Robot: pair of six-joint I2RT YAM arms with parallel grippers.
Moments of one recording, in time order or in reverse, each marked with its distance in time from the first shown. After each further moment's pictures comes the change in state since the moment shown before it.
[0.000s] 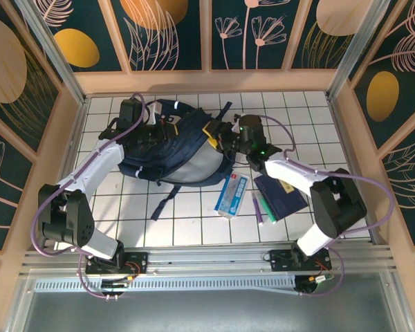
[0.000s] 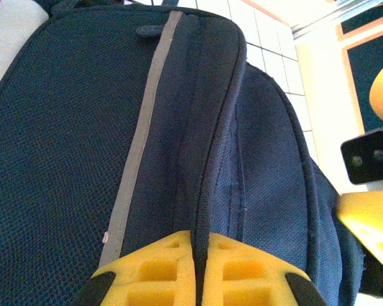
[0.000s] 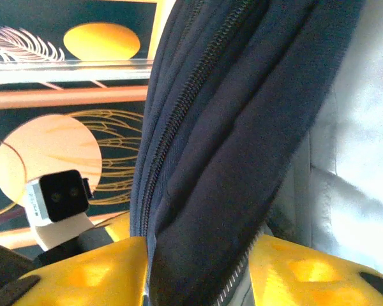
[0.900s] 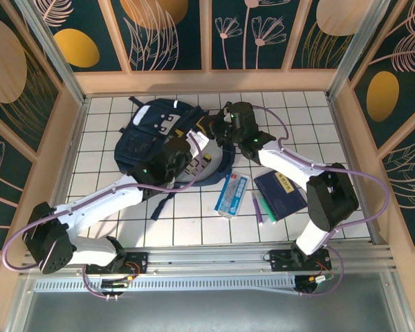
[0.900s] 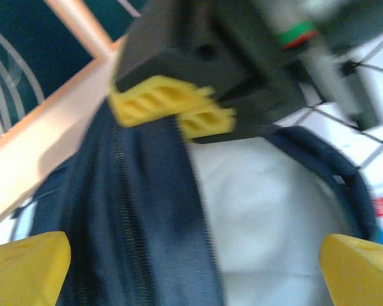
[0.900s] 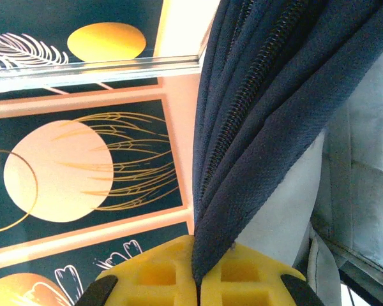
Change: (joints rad) left arm -0.581 -0.193 -0.219 0.233 -0.975 0.788; right arm 0.034 0.060 0.208 -0.182 0.031 0.039
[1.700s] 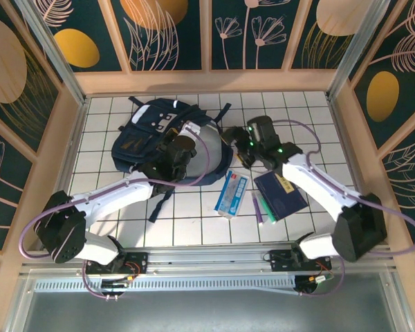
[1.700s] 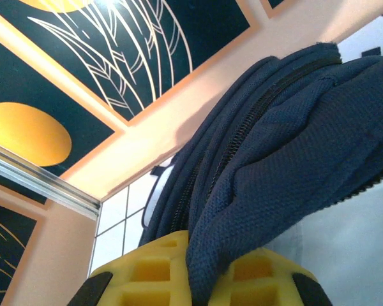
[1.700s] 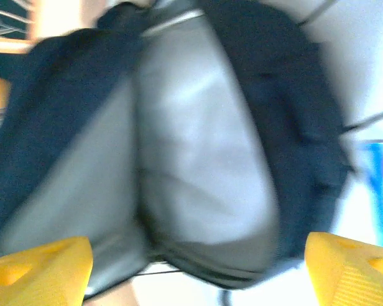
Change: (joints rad) left arm 0.023 0.100 -0.001 0.174 -0.431 0.093; right arm -0.055 -0.330 -0.175 -0.575 0.245 -0.227
